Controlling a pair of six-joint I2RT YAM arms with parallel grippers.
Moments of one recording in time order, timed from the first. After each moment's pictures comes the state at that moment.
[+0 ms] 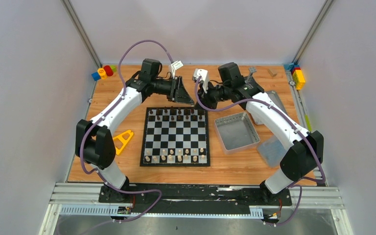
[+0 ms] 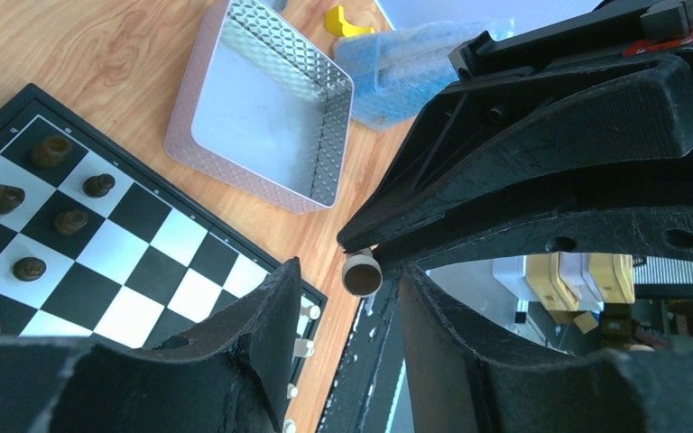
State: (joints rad) left arm -0.39 1.67 1.45 -0.43 1.03 -0.32; right arm 0.55 1.58 1.50 -0.62 -0.69 -0.42
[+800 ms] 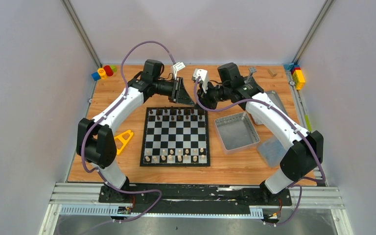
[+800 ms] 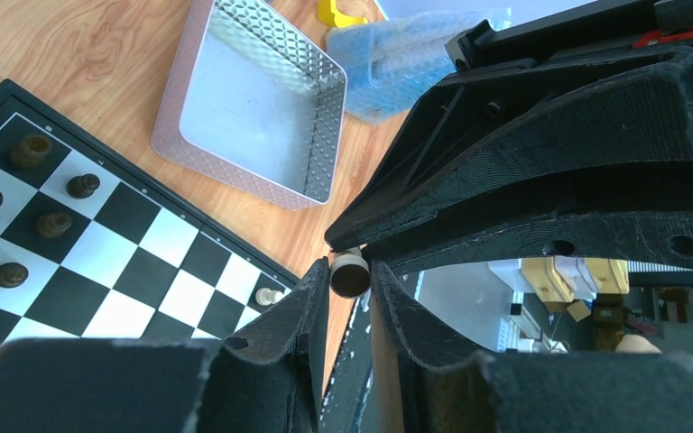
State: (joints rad) left arm -0.41 1.68 1.45 -0.42 1.04 -0.32; right arm 0.55 1.58 1.50 -0.62 -0.65 -0.42
